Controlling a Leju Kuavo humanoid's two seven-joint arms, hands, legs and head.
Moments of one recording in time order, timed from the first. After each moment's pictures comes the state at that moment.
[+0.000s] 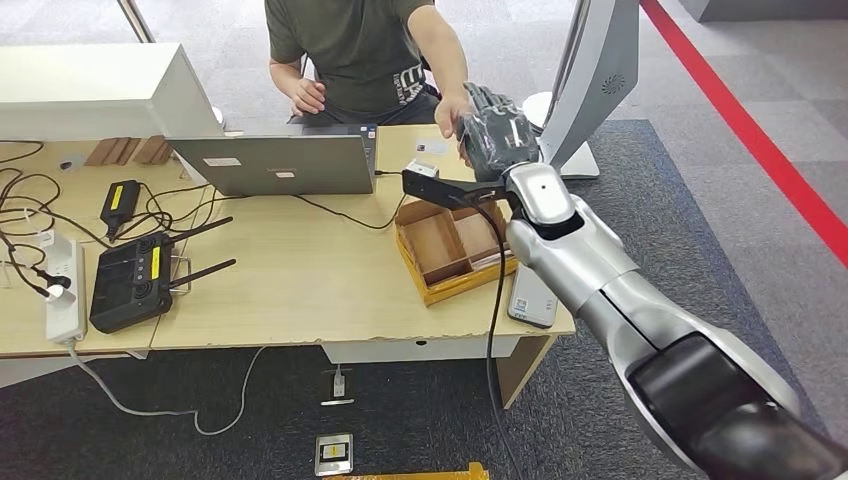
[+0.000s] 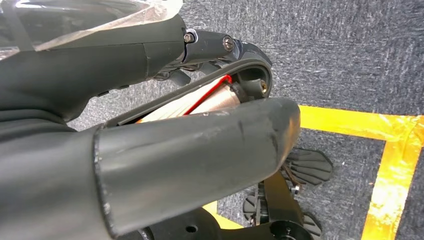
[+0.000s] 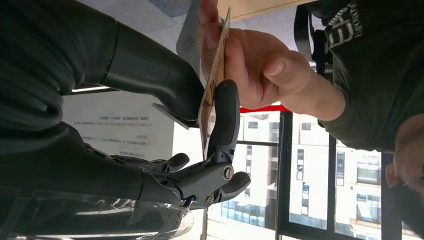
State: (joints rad) left arm -0.10 0.08 -0.86 -0.20 0.92 0.20 -0.08; right arm -1.03 -0.10 0.76 -0.72 0.99 -0.24 0.26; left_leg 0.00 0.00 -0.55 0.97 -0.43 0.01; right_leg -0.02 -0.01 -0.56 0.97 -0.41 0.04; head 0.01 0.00
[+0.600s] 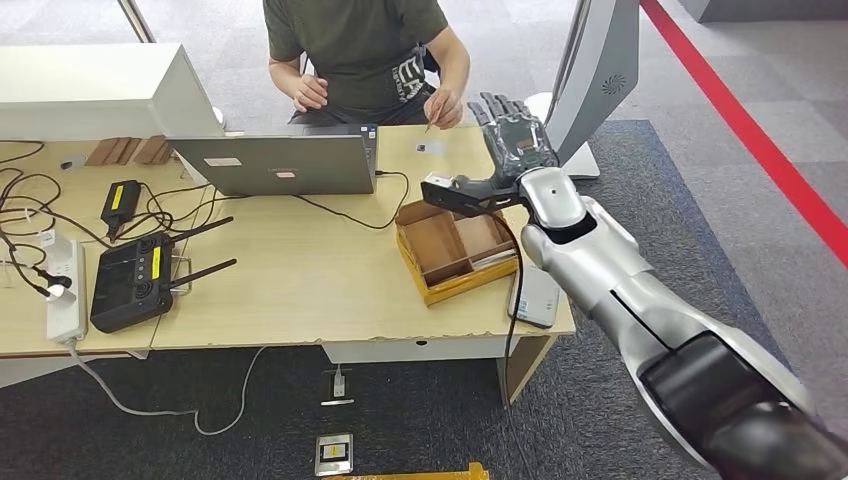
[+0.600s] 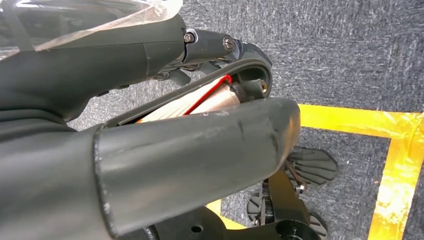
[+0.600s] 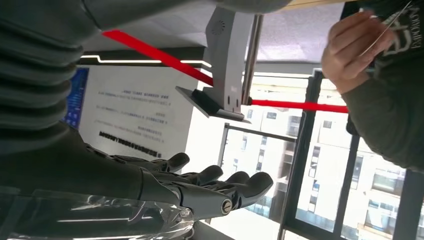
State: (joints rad) left arm -0.10 0.08 -0.89 -0.20 0.92 0.19 -0.08; right arm -1.02 -0.16 0.78 -0.70 1.09 -0.21 0.29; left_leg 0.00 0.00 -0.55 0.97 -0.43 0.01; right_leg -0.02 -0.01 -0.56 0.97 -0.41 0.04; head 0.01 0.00
